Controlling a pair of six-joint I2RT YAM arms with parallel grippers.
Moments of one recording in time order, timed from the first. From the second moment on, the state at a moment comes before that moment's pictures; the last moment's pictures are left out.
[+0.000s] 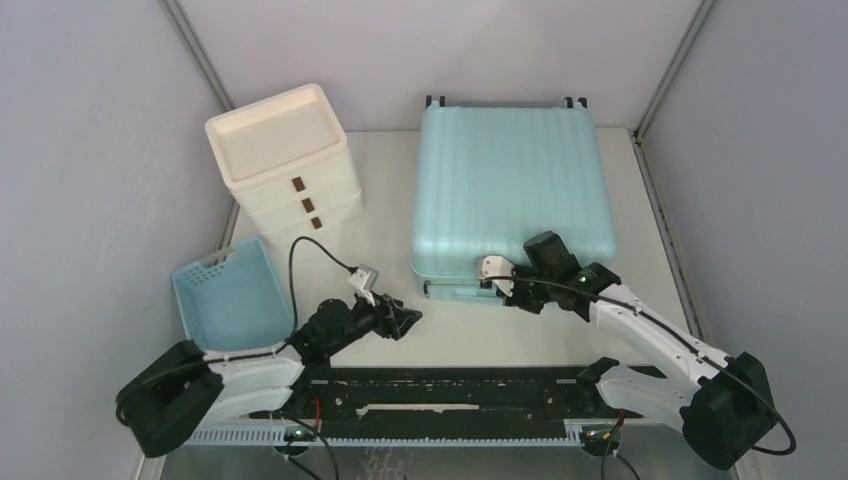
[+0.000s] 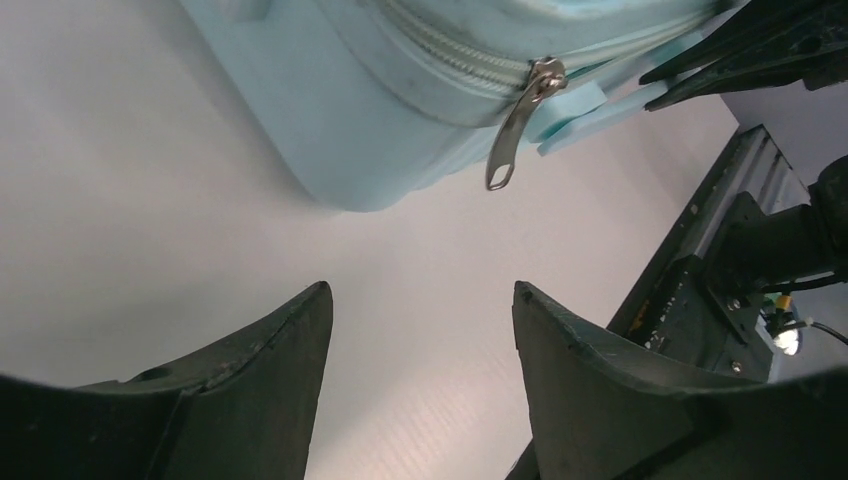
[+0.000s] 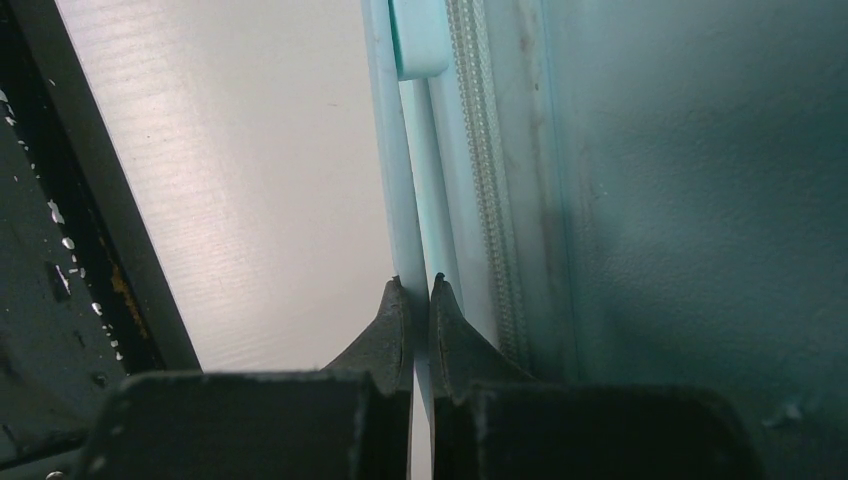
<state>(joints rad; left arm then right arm) -0.80 0.98 0.02 0.74 0.06 -0.52 0.58 1.04 0.70 -0.66 -0.34 -0.74</state>
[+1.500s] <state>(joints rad) -0.80 1.38 0.14 1.21 0.13 -0.67 0.55 1.04 0.70 -0.67 -0.37 -0.76</state>
